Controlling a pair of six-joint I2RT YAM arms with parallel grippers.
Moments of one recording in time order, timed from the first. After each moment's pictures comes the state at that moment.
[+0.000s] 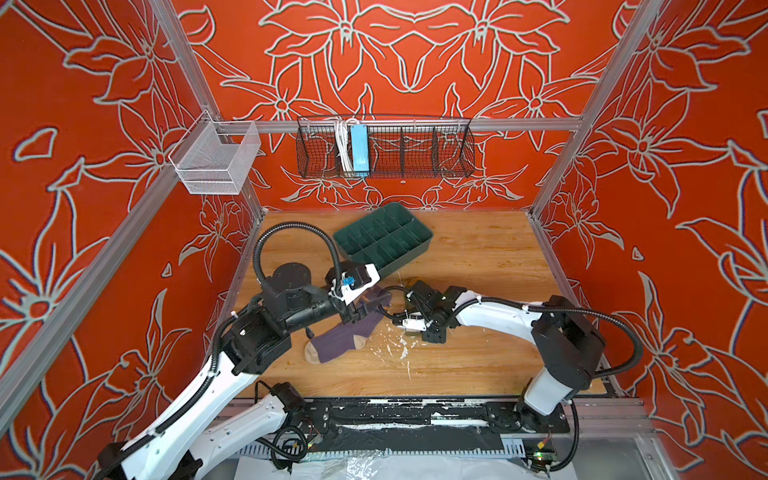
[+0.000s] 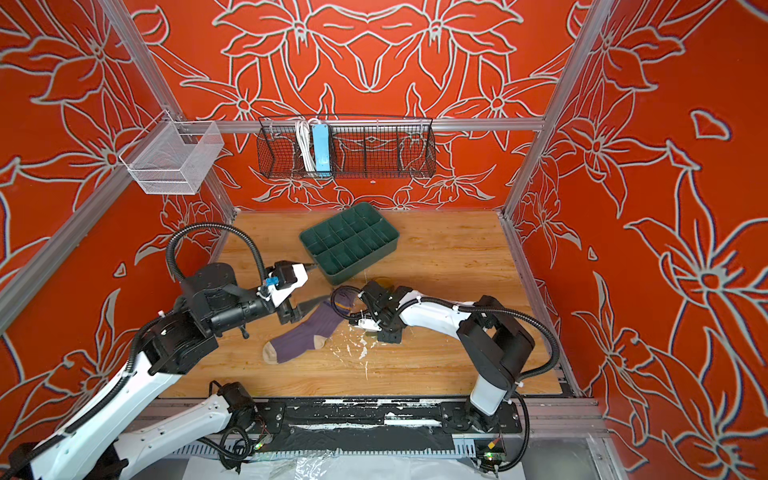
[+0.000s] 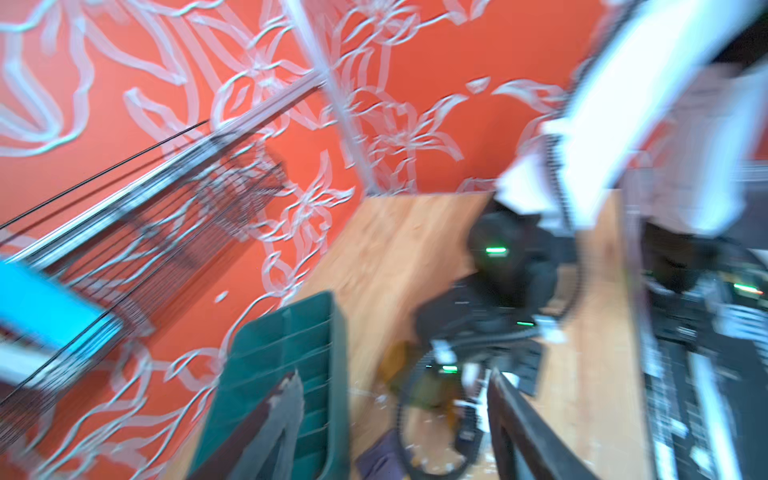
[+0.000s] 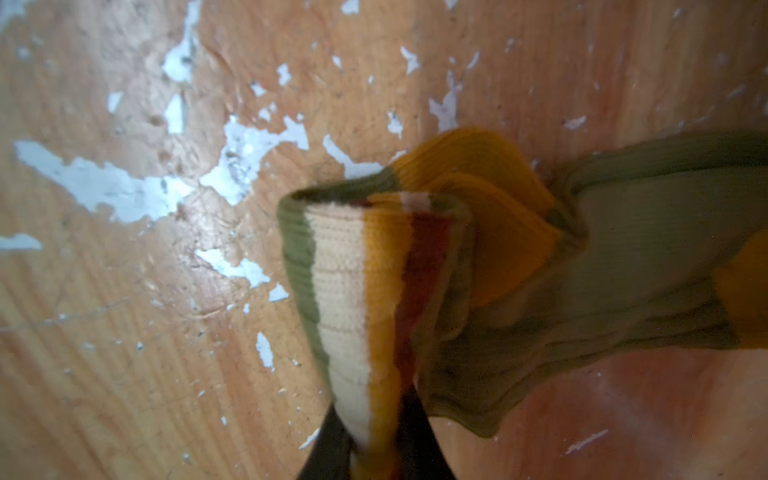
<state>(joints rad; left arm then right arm) -0.65 0.81 1.08 -0.50 0.38 0.45 0.82 1.71 1.07 -0.75 0.05 -0.59</state>
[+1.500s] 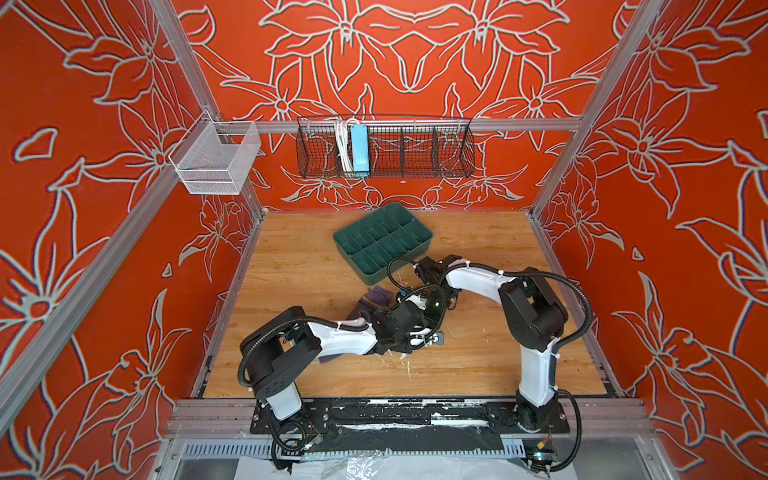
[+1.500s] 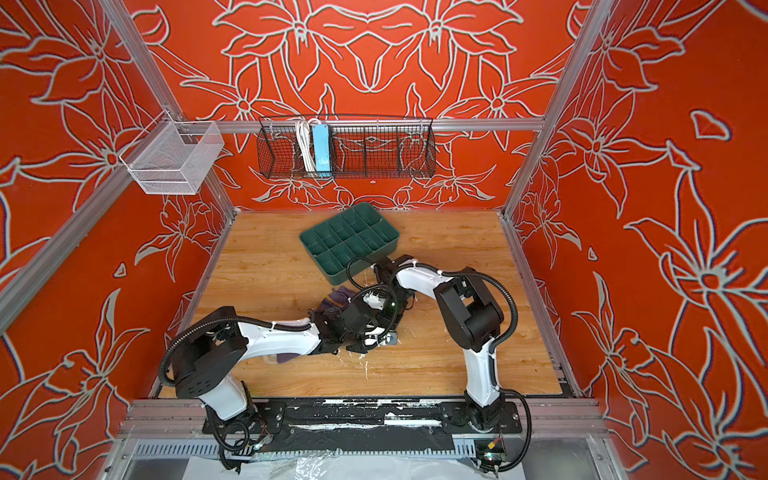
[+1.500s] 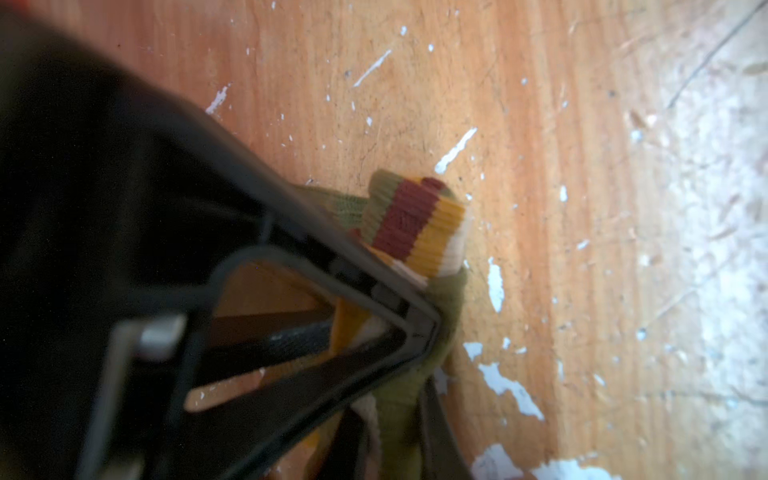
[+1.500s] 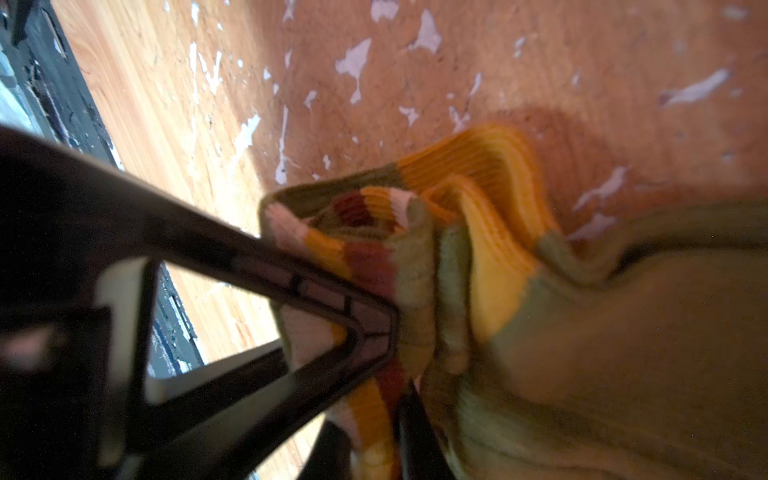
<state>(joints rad) -0.94 1.68 0.85 -0.09 -0.07 0.80 0.60 1.96 1.32 -1.04 -0.48 -0.54</state>
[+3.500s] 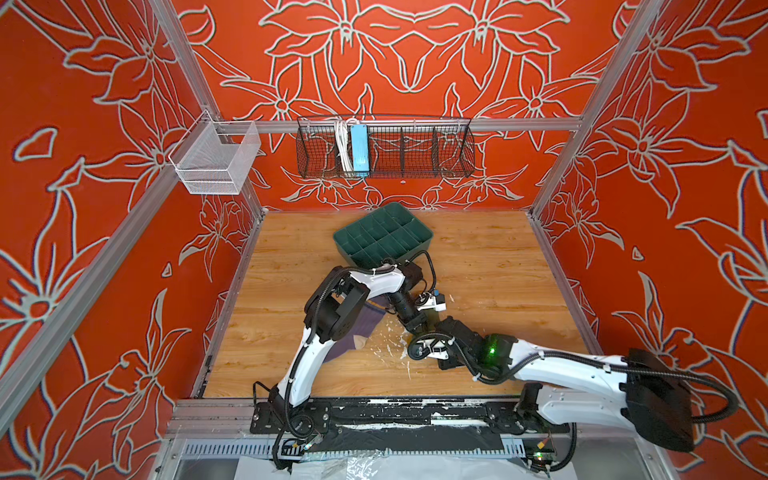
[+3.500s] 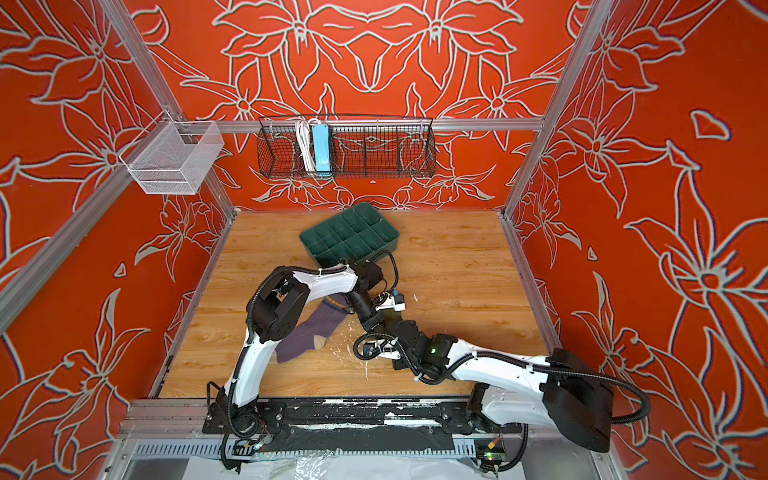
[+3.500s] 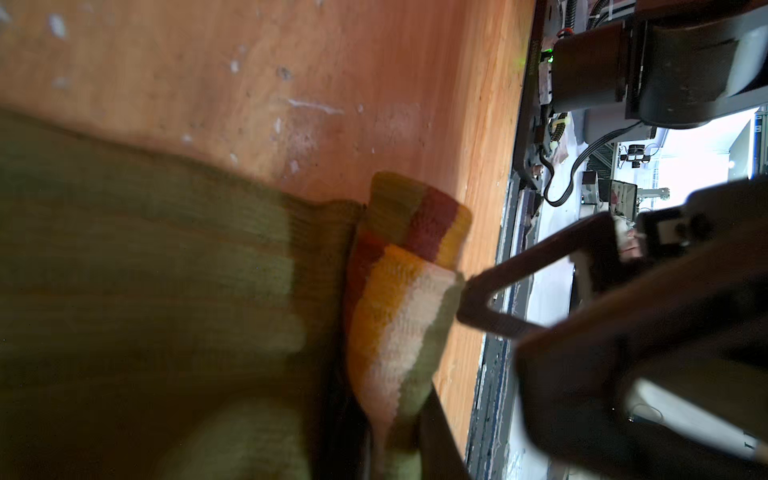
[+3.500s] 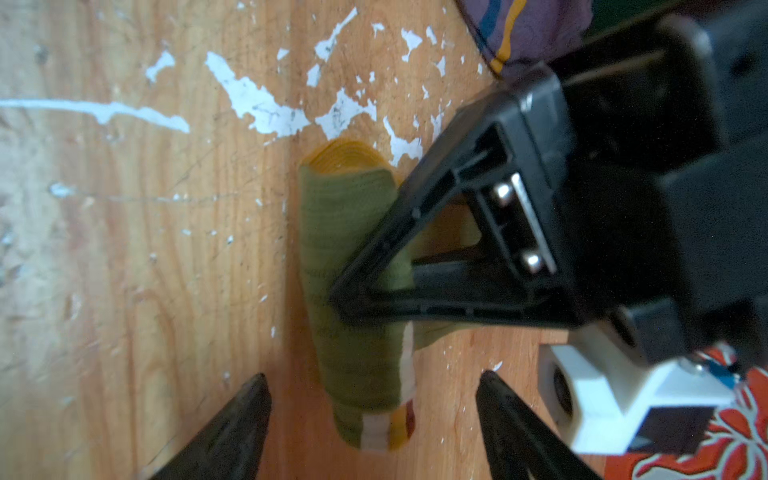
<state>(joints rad) -0.68 2.26 1.60 -1.02 0.89 0.44 1.02 1.19 0.52 -0.28 0.31 -0.75</state>
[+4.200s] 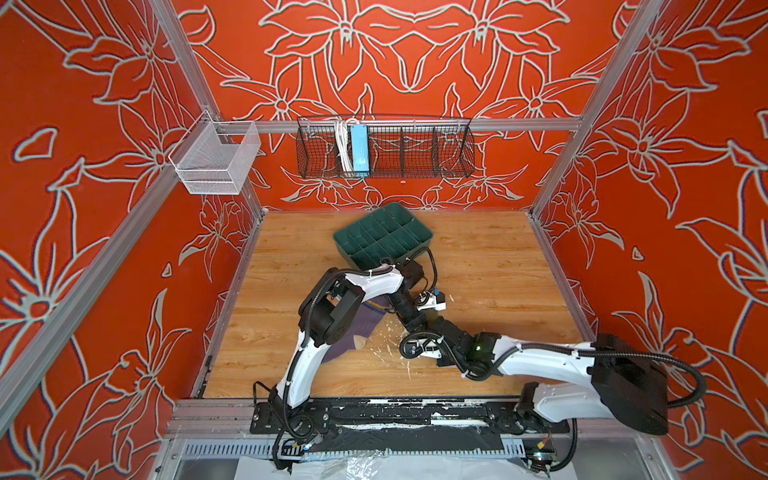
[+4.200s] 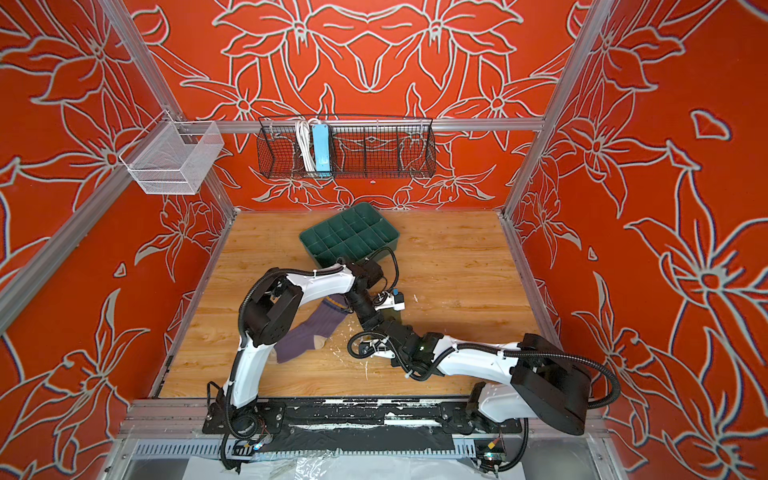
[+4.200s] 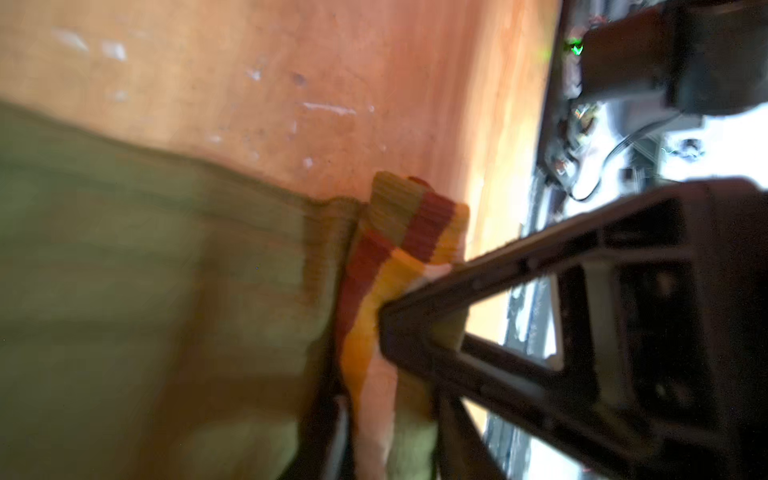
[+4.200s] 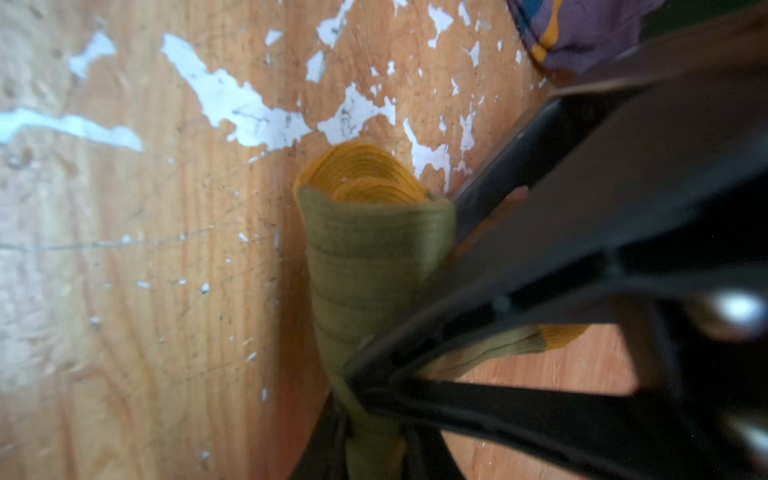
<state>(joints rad) -0.69 2.14 1.52 -0.95 0.74 0.41 1.01 1.32 0.53 -0.22 0.31 -0.74</state>
